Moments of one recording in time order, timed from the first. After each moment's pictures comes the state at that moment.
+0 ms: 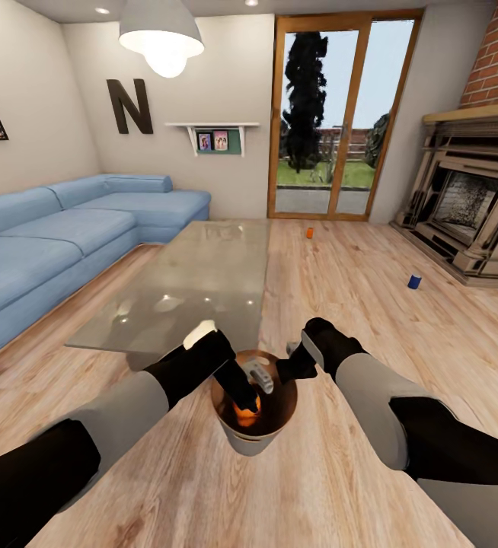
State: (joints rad) left arm -1.09 -0.10 -0.91 -0.62 -0.01 0.90 -0.85; right arm -1.18 0.15 -0.02 -0.24 0.15 1.04 0.27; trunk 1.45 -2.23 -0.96
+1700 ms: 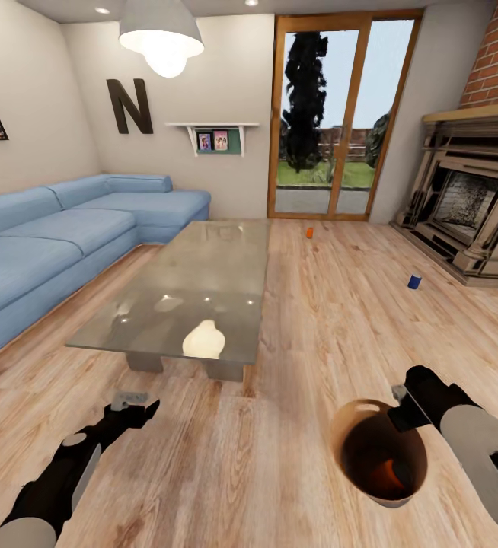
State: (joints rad) left arm -0.50 0.13 0.18 -0.78 -0.05 0.10 -0.35; right arm -0.96 -0.27 0.00 -0.28 0.54 0.86 0.45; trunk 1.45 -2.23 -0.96
